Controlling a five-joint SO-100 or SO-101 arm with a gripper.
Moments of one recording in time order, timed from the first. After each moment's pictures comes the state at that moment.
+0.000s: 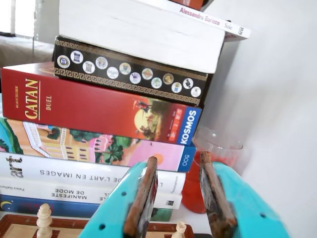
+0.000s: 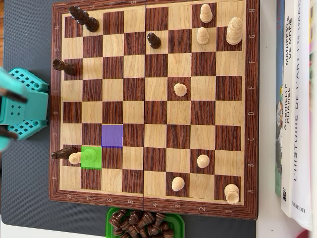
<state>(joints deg) 4.4 191.2 160.0 11.8 78.0</state>
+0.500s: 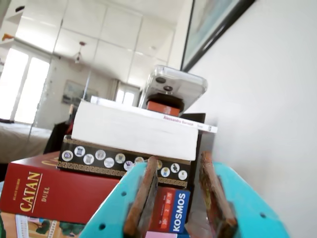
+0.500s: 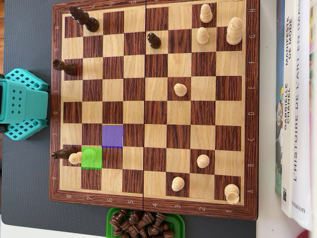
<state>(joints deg) 2.4 191.4 169.8 -24.7 78.0</state>
